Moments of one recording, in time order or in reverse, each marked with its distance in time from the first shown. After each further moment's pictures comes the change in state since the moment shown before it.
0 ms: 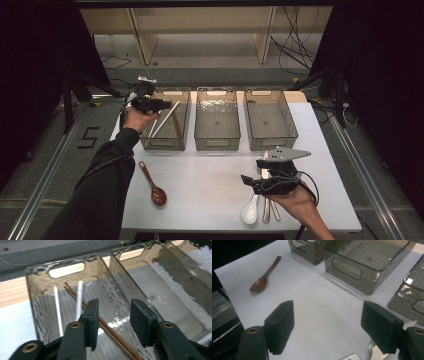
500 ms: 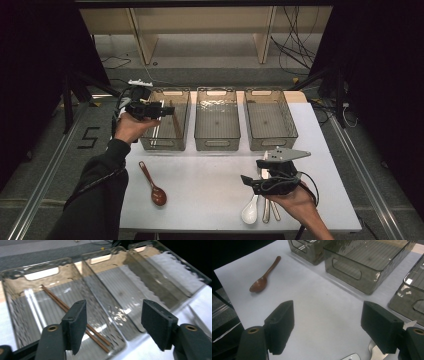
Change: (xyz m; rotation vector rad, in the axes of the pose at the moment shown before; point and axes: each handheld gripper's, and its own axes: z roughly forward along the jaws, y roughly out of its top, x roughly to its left) left arm -0.032 -0.019 -0.052 -0.068 -0.135 0.034; right arm 0.001 0.000 0.000 -0.001 -0.004 0.000
